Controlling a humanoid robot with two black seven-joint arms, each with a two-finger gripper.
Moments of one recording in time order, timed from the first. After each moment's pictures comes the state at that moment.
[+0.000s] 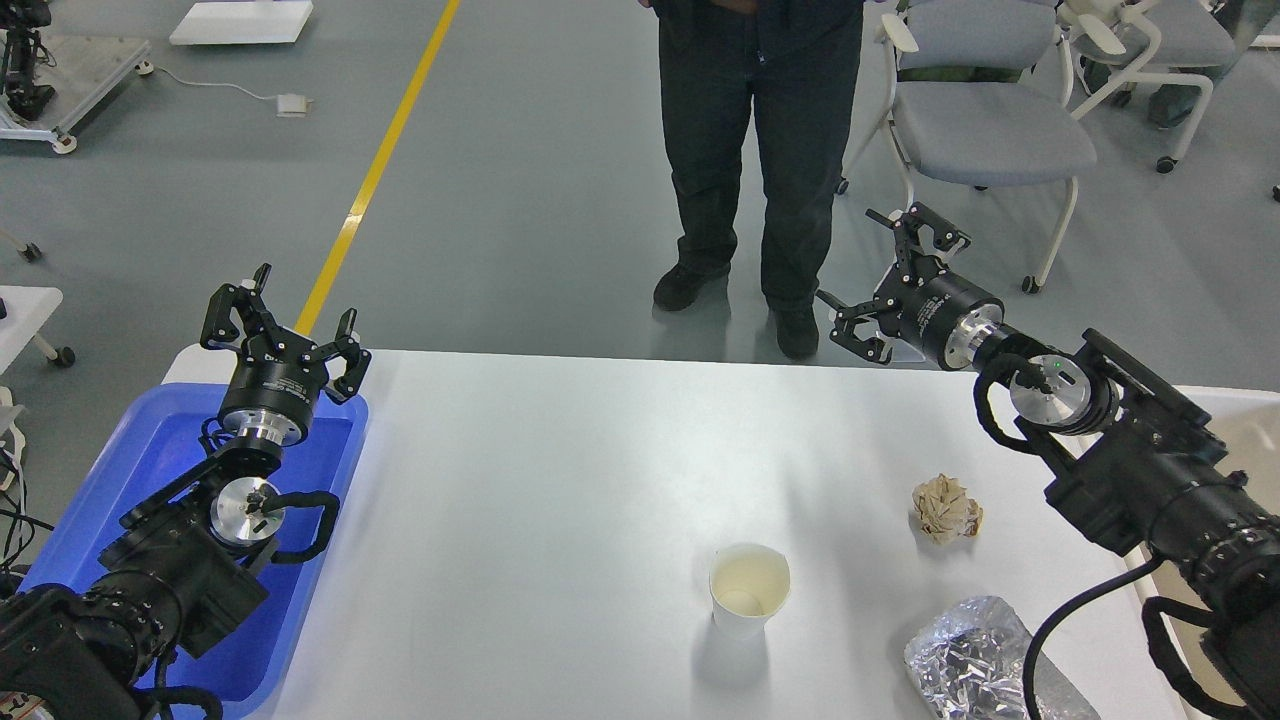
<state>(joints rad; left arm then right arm) -0.72 0.21 -0.76 -0.21 -0.11 -0.59 -0.58 0.90 -0.21 0.79 0.50 -0.04 0.32 -0.07</state>
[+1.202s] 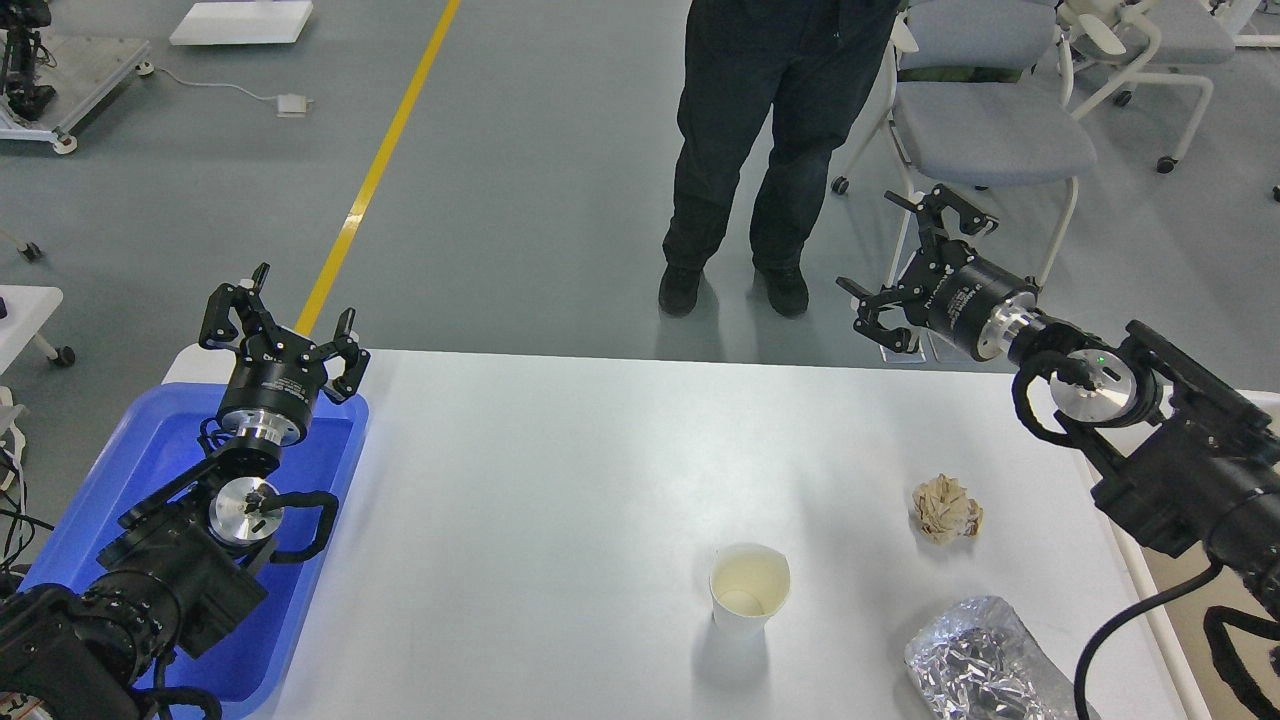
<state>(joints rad) -0.72 0.21 -0.76 -0.21 -0.11 -0.59 -0.58 0.86 -0.34 0.78 0.68 -0.06 0.33 -0.07</state>
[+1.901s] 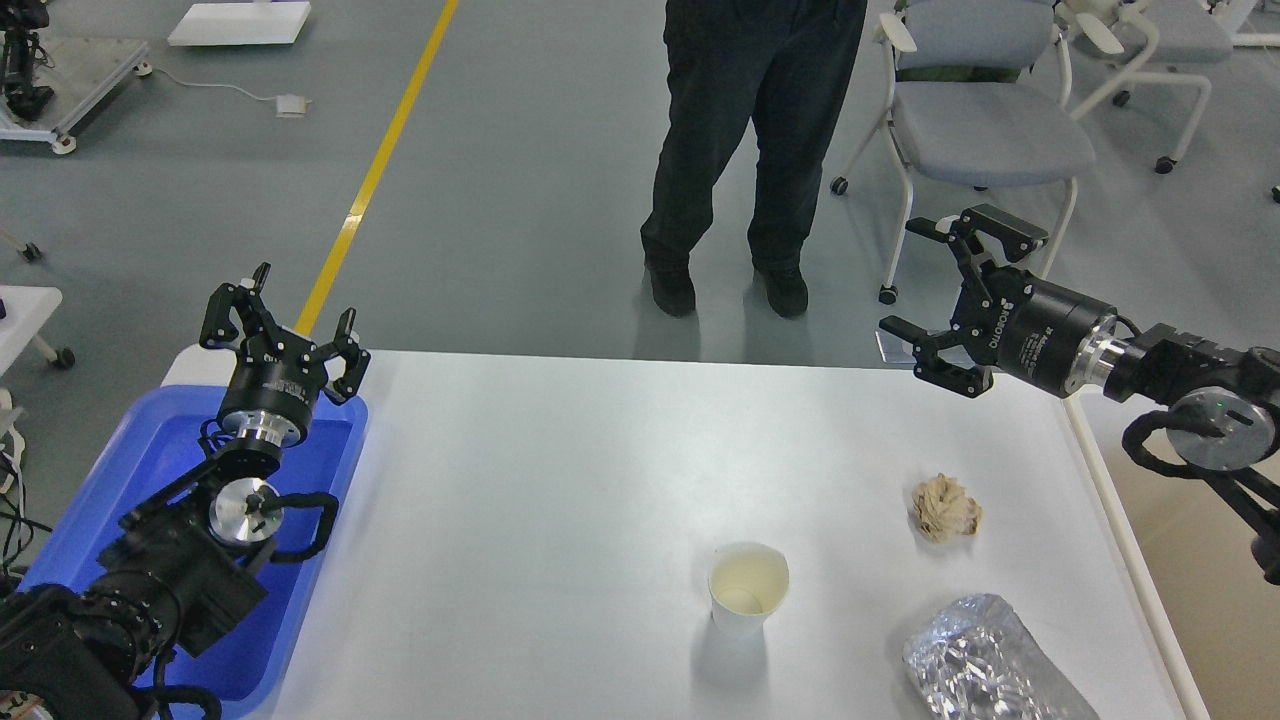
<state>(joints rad) -0.72 0.21 -0.76 -0.21 -0.11 -0.59 -0.58 0.70 -0.70 0.74 1.24 -0.26 0.30 -0.07</state>
